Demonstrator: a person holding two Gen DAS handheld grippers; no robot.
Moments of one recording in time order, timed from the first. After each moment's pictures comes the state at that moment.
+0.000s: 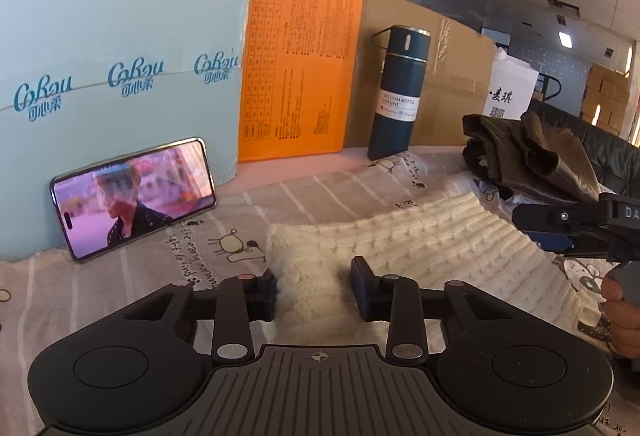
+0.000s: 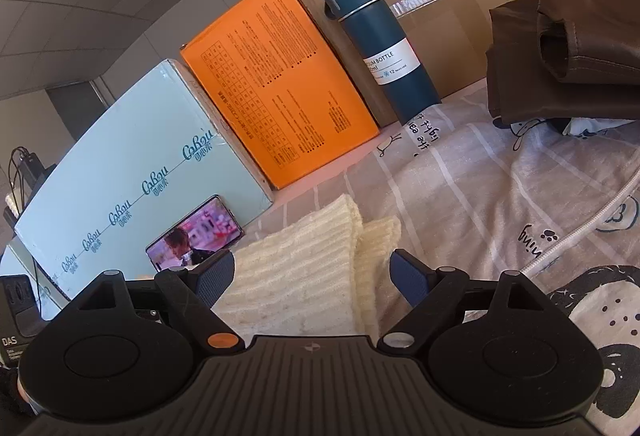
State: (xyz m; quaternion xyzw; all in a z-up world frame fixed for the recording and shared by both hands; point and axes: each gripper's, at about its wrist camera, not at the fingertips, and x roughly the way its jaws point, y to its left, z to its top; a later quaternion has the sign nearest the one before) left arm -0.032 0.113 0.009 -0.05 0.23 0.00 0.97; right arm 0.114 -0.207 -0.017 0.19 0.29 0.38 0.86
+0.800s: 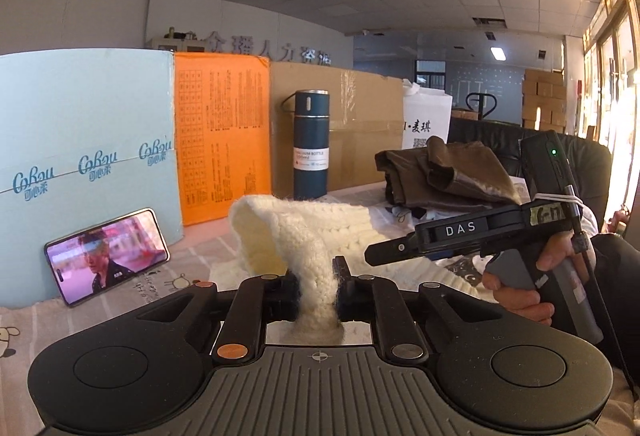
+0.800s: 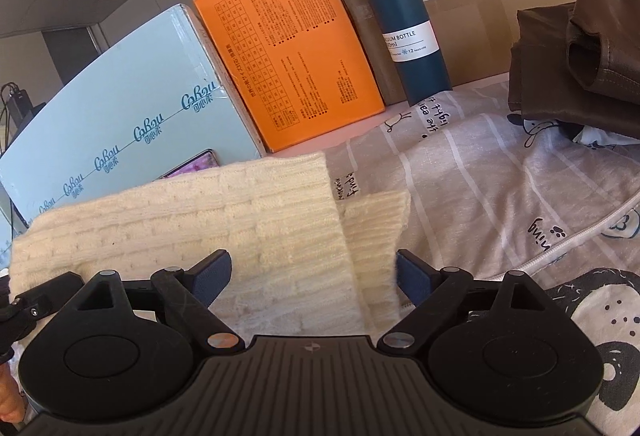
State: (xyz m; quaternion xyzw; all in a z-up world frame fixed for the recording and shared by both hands) left arm -0.113 0.065 0.030 0.01 0.15 -0.08 0.99; right arm 0.100 -0.184 -0.014 0.10 0.30 0.38 0.87
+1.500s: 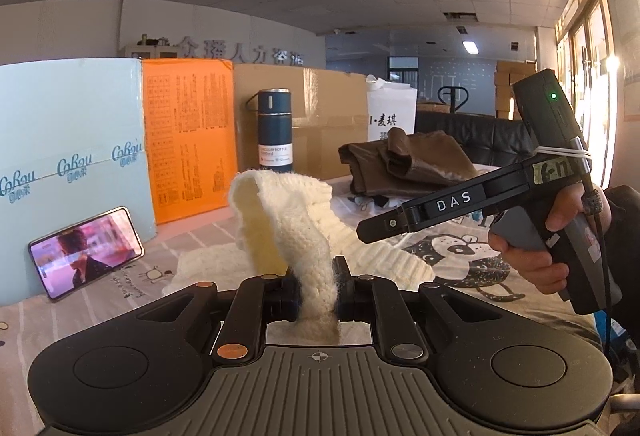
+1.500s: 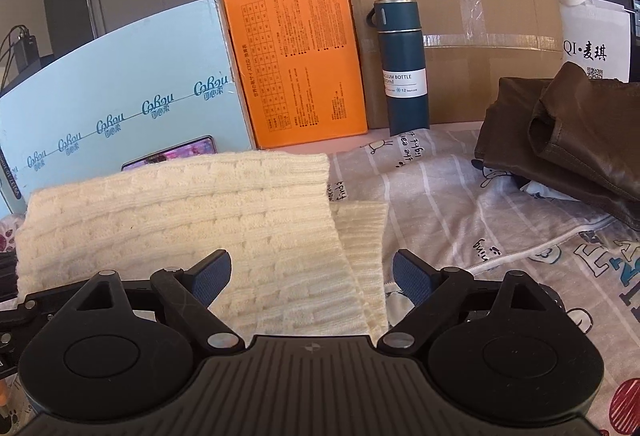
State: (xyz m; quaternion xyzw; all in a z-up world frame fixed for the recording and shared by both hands) left arm -0.139 0.046 0.023 0.03 0.15 -0.12 0.98; right arm 0.038 -0.189 0.024 0.00 0.27 0.34 0.90
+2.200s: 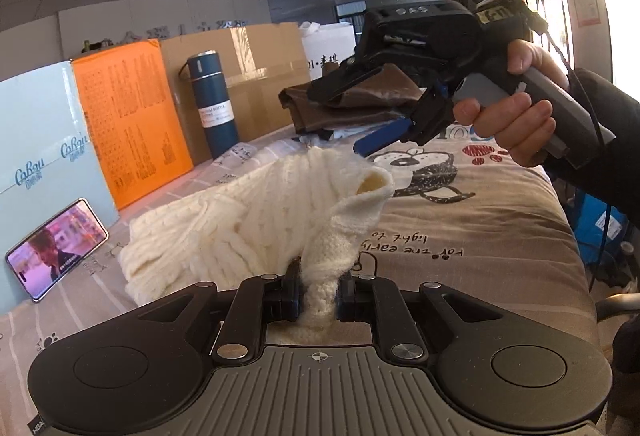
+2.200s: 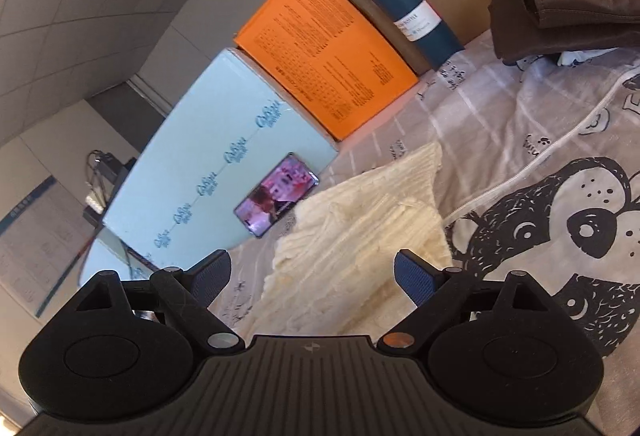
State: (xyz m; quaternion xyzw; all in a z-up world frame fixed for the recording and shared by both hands) left arm -0.164 0.001 -0.007 0.13 0.21 -0.15 0.96; right arm 0.061 -0.259 0.011 0.24 0.37 0.43 0.79
